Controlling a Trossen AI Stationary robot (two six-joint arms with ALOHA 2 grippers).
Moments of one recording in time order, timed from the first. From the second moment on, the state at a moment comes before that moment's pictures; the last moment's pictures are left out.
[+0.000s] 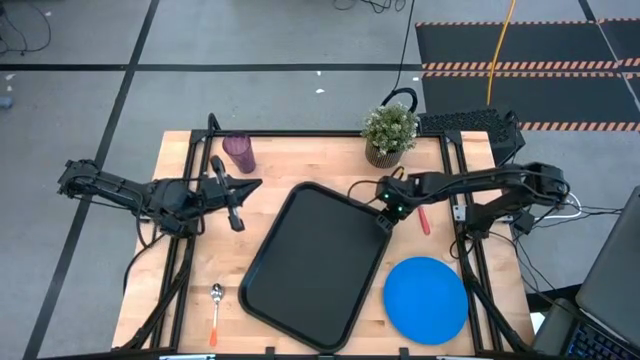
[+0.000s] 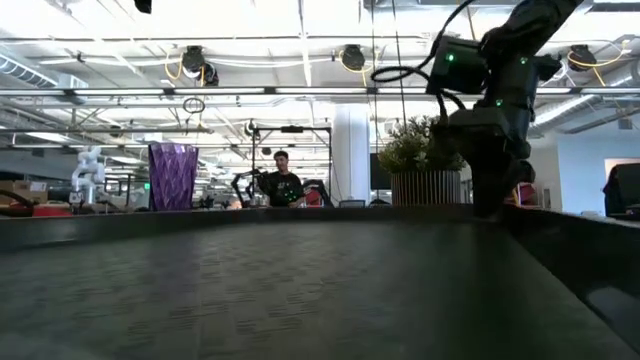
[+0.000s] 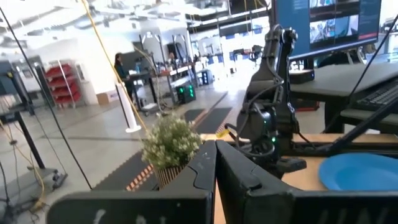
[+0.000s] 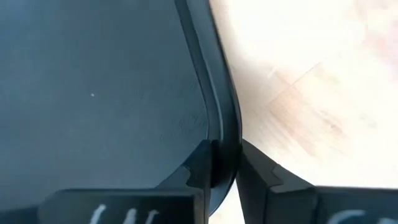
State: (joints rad) left arm -0.28 0.74 0.60 0.25 -0.63 0.24; right arm -0.18 1.36 0.68 -0.58 -0.10 0.60
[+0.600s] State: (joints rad) left arm -0.24 0.74 0.60 0.33 -0.64 0.45; right arm -0.19 1.32 0.66 -0.57 0.10 0.91
